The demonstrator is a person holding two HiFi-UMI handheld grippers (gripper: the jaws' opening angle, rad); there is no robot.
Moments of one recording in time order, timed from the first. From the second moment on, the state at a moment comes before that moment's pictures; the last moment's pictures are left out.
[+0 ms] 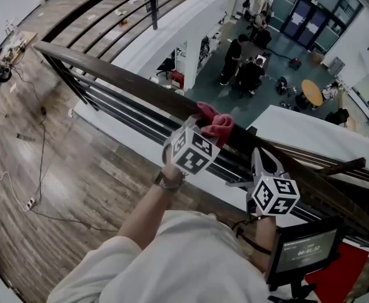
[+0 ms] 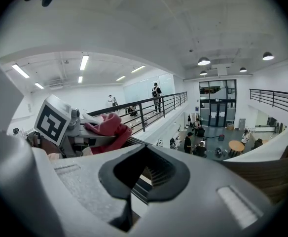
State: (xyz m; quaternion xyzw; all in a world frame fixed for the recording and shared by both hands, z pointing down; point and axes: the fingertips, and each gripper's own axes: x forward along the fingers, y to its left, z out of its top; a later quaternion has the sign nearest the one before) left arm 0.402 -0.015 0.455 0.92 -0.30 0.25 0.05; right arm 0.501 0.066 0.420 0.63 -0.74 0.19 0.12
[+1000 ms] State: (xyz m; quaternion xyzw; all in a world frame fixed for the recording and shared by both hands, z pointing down) left arm 0.334 -0.058 0.456 0.91 -0.32 0.25 0.05; right arm 0.456 0.038 0.422 0.64 -0.74 0.18 0.12
